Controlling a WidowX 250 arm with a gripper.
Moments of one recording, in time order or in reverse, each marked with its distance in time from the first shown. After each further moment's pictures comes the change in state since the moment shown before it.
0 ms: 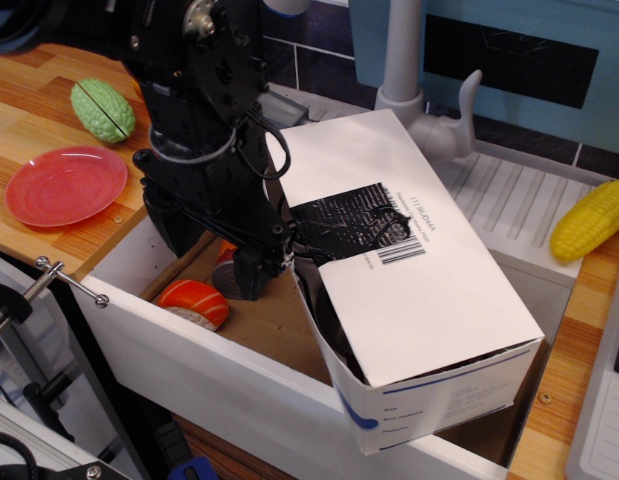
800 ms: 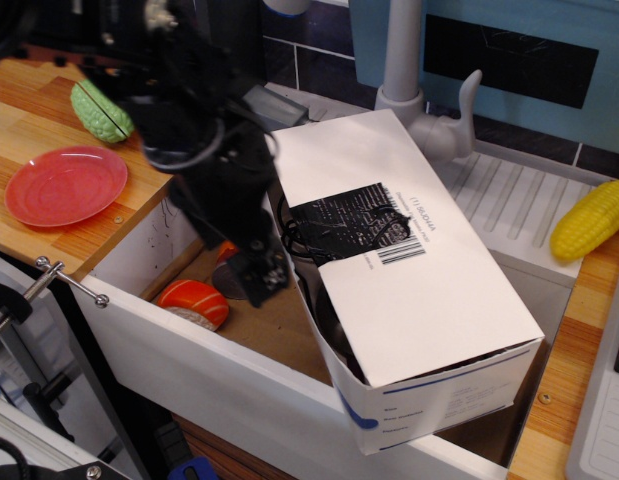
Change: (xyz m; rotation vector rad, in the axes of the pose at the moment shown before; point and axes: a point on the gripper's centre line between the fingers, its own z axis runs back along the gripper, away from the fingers) arm 0.007 -0.012 -0.004 -0.130 -0.113 -0.361
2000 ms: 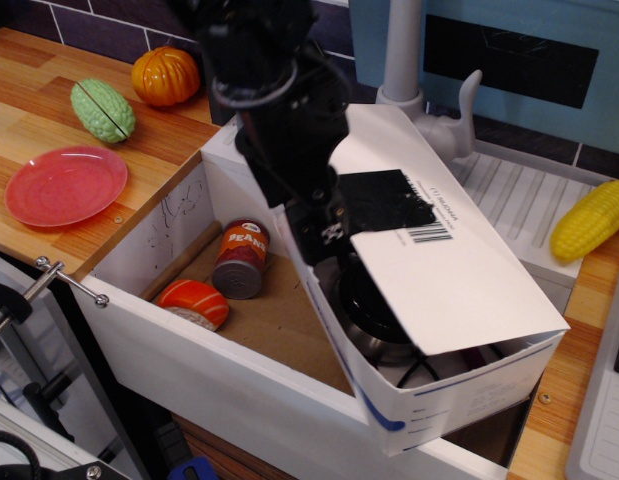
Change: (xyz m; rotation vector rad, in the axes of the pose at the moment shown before) arm 0.044 -0.011 0.015 -0.043 0.011 -0.118
